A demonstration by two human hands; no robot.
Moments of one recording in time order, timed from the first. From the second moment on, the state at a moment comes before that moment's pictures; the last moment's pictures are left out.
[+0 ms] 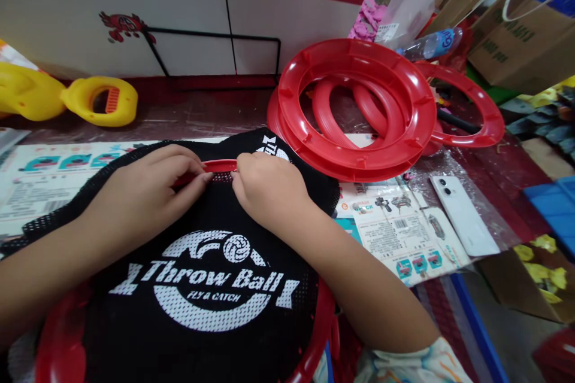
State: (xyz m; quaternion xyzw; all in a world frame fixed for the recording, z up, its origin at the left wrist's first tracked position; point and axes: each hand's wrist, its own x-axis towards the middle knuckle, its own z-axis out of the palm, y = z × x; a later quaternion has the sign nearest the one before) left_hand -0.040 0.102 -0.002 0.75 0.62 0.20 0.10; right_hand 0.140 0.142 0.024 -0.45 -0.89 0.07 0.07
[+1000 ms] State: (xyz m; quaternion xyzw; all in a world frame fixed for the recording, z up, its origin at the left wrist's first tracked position) left_hand -0.043 0.104 -0.015 0.83 0.51 0.22 0.02; right_hand 0.131 0.145 0.025 -0.52 -0.84 0.14 0.09
